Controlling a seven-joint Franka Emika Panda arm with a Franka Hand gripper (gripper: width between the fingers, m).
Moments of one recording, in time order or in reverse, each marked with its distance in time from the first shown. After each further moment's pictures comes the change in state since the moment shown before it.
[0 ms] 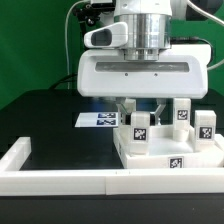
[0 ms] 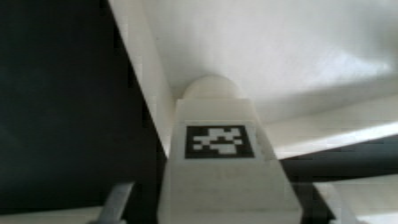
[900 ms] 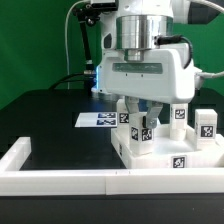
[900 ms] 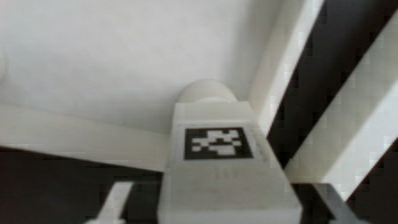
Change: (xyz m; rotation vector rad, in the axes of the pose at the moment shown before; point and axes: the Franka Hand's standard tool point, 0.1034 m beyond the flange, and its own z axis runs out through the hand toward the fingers) arm -0.004 -0.003 0.002 0.016 0.031 0.954
